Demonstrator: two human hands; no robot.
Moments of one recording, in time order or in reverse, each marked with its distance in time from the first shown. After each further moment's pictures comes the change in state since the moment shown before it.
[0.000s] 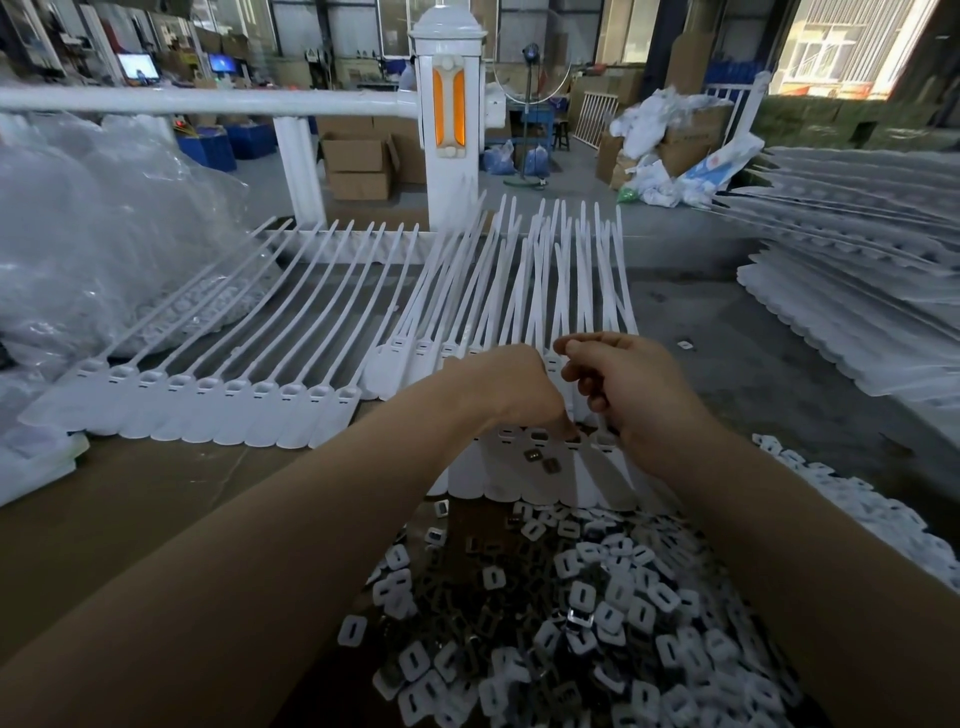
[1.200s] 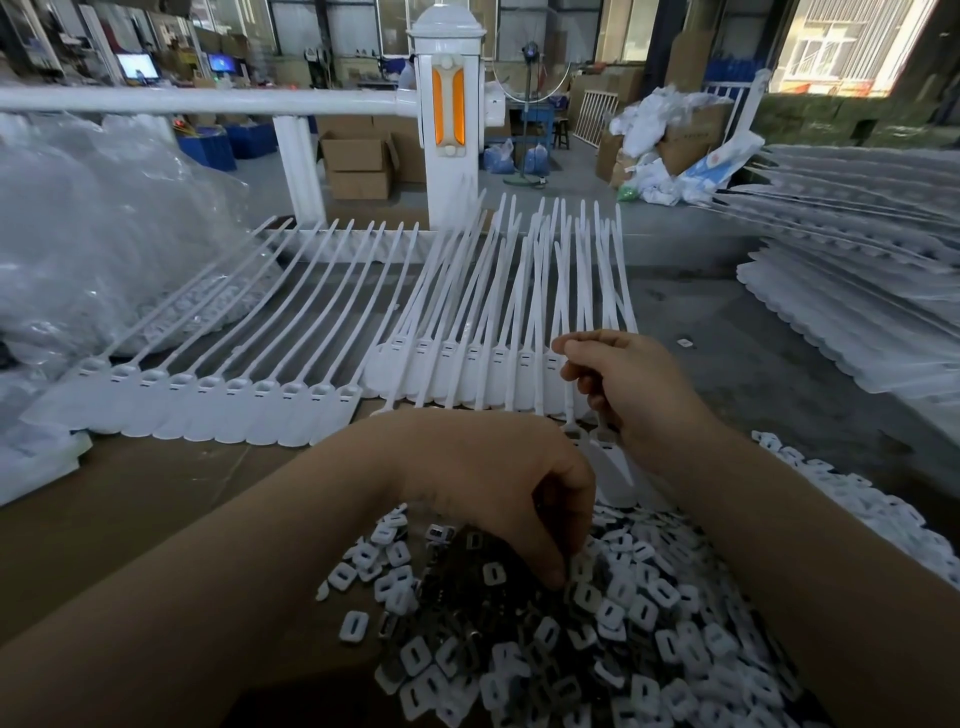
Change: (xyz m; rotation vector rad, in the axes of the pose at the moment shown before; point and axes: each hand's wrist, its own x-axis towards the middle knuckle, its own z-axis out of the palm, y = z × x) left_hand -0.059 -0.018 0.000 0.073 -0.464 0.635; right_hand -0.002 -0.001 -0.002 0.016 -0.031 -0.029
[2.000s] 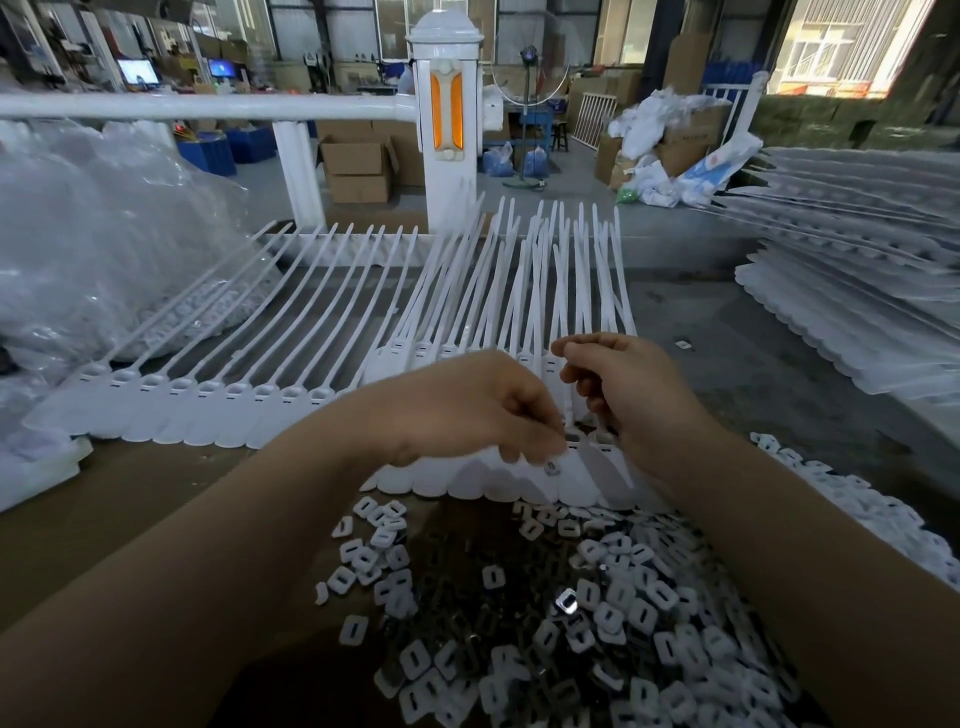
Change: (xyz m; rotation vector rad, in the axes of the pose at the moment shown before) left_hand -0.007 -0.012 -0.018 -0.158 0.383 -0.143; right_hand 0.002 0.002 0.000 -0.003 0.012 0.012
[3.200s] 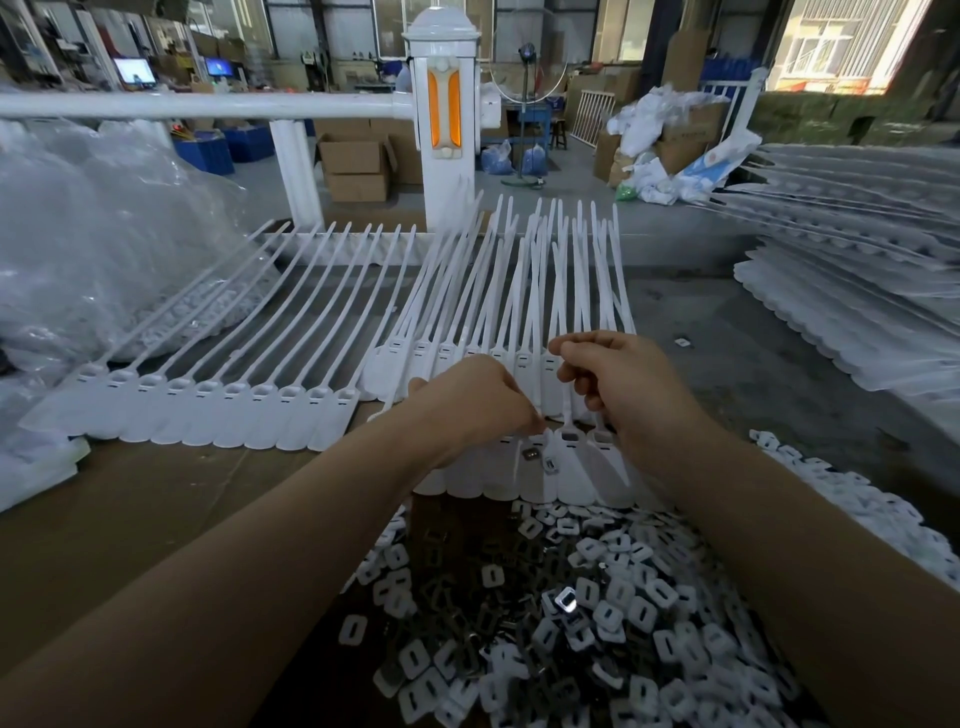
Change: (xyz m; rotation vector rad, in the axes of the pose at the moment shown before) left_hand 0.039 -0.023 0.021 0.010 0.356 -0.470; right_hand -0.003 -0.002 0.004 -0.018 0.015 -0.015
